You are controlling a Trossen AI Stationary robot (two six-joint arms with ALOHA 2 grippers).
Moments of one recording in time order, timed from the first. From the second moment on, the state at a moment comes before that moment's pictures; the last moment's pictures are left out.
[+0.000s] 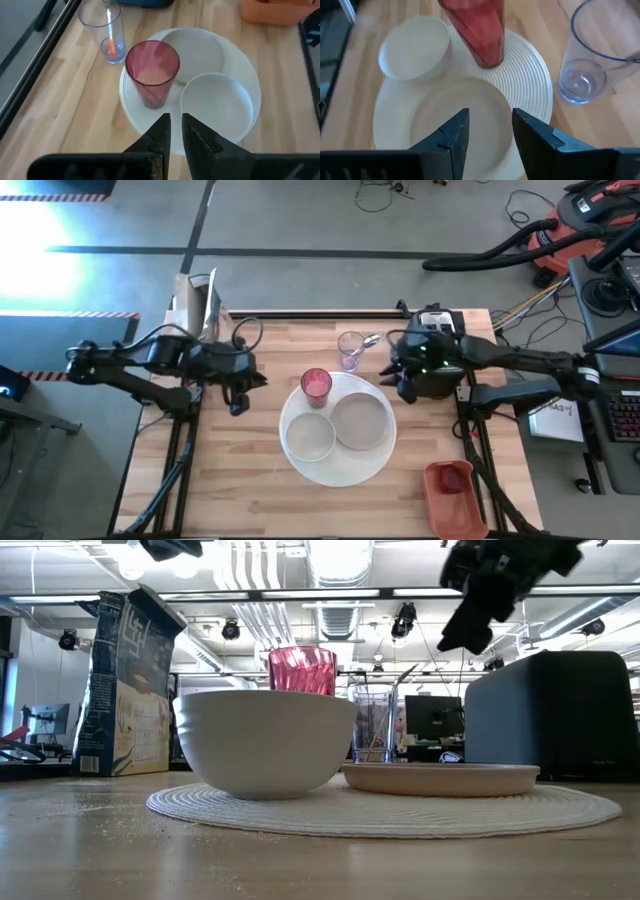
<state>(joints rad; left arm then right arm) -0.09 1.08 1.25 -0.95 -0.17 -0.22 -0.31 1.04 0.82 -0.51 -0.33 0.04</state>
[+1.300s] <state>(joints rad) -0.11 1.00 0.70 -0.27 -0.17 -0.22 -0.22 0.78 0.01 0.65 -0.30 0.19</state>
